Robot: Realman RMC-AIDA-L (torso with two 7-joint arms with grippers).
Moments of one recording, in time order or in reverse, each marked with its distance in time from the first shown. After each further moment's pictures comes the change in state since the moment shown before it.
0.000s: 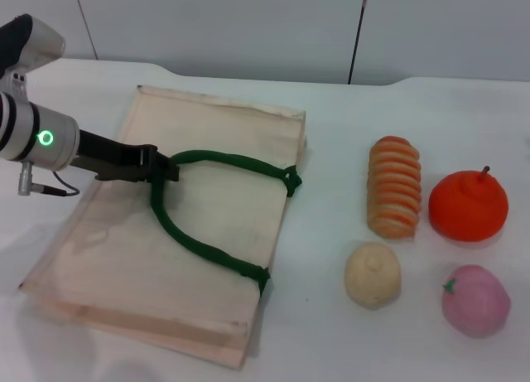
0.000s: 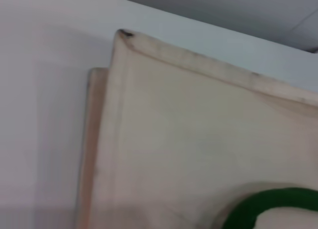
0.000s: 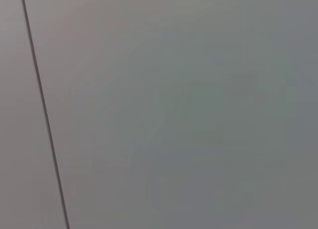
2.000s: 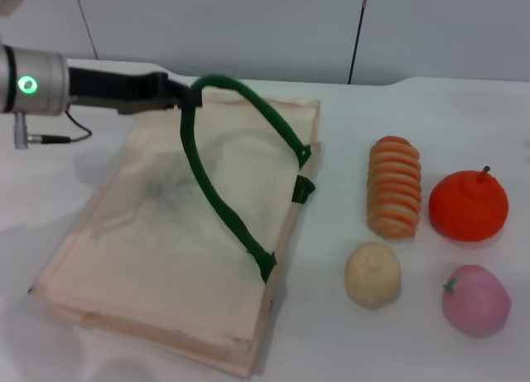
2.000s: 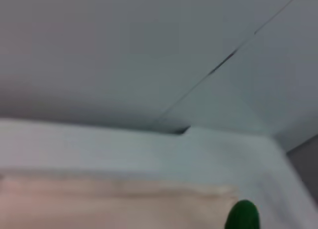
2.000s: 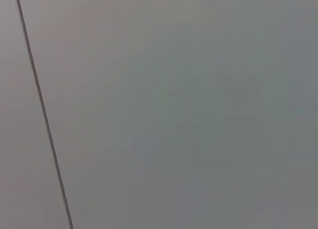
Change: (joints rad) left arm 0.007 0.024 0.000 -0.090 -0.322 0.268 0.159; right arm -0.011 -0.003 -0.005 0.001 -0.011 0.004 0.039
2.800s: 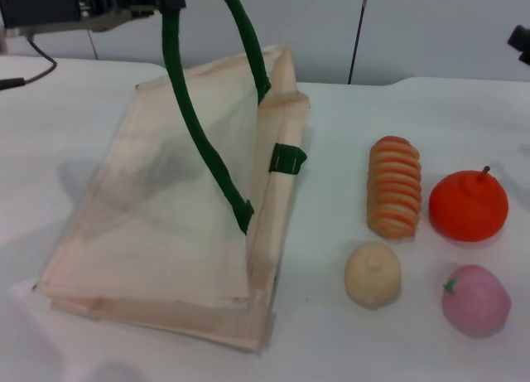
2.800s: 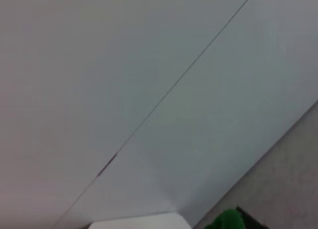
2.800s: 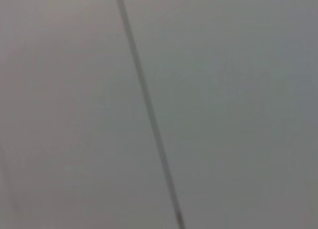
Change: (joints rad) left arm 0.032 0.001 0.000 -0.202 -0.327 0.338 0.041; right arm -0.039 -0.025 0.003 -0.232 -0.429 0.134 0.377
